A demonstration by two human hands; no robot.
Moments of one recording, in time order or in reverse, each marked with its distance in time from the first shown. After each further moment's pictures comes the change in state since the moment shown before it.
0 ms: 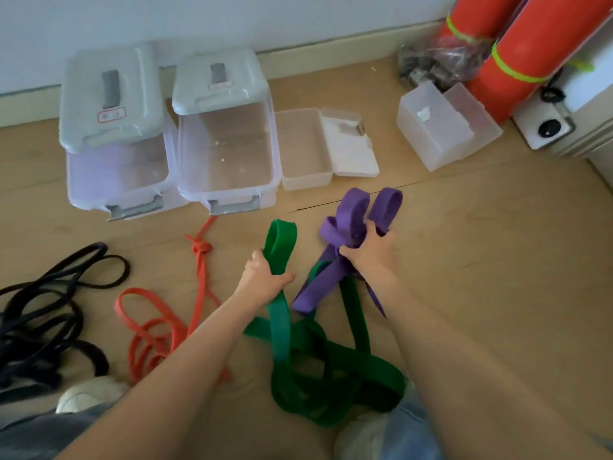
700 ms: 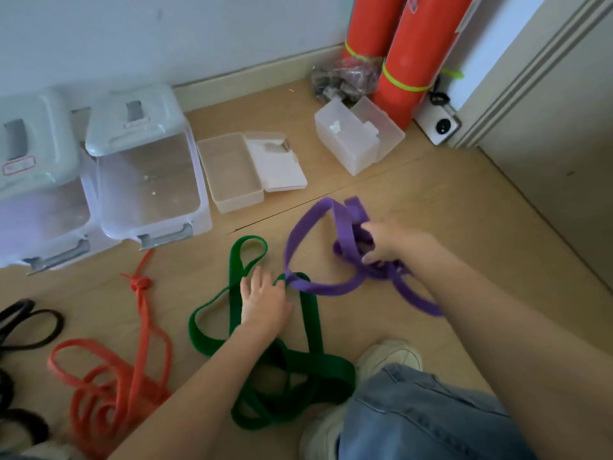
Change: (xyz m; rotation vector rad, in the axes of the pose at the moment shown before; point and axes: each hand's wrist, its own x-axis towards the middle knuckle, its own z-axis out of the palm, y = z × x) left_hand -0.021 0.039 0.089 0.825 -0.015 0.442; right_hand -0.018 0.052 -0.158 -0.674 -0.234 -0.193
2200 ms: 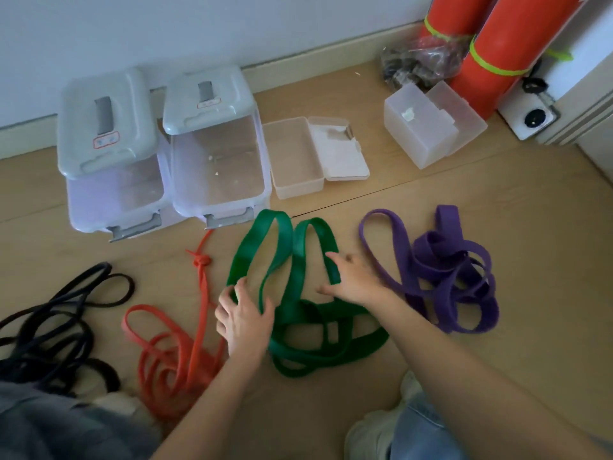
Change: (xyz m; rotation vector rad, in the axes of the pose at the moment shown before) left_hand -0.050 -0.084 0.011 -0.622 0.258 -0.645; right_hand 0.027 -0.133 0.087 0.456 -0.124 -0.171
